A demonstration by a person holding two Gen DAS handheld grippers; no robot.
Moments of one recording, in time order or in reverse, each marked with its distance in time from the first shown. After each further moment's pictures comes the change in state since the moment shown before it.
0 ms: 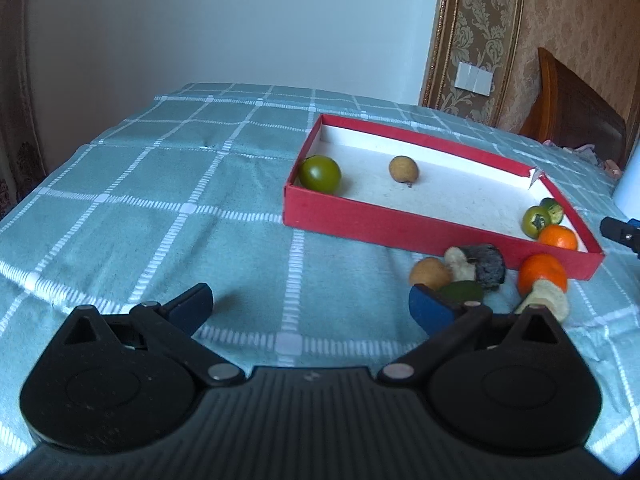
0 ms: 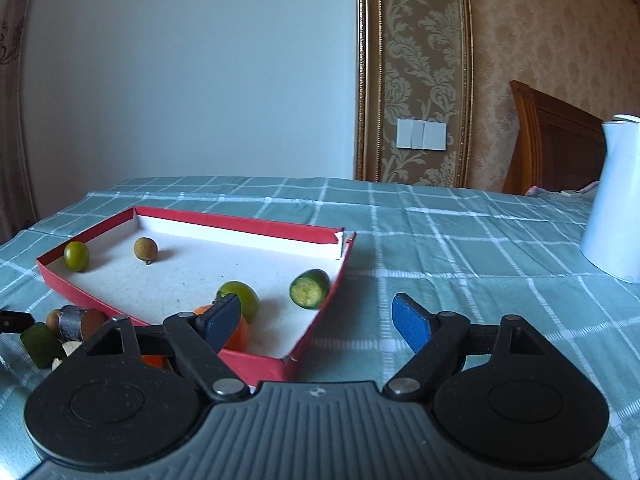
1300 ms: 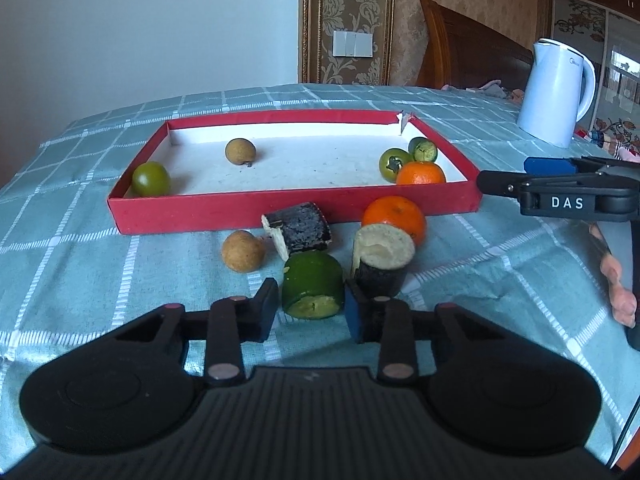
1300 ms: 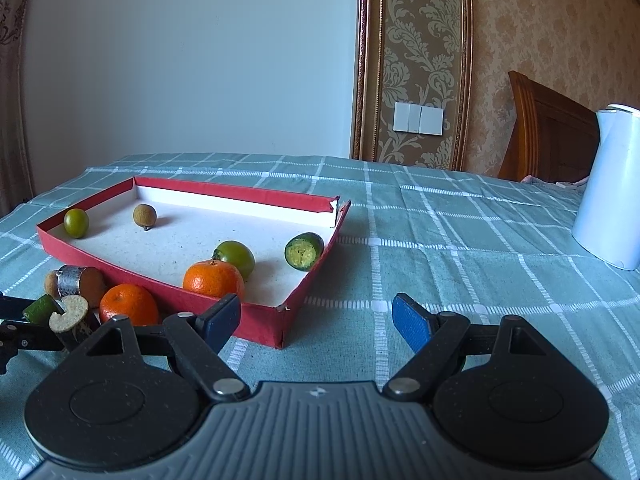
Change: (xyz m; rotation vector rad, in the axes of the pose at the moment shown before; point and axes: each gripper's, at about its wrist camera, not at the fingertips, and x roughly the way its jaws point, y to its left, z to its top) left arm -0.007 -0.086 -0.019 0.271 0.026 -0.193; right arm -0.007 0.003 -0.018 -0.030 0.052 -0.013
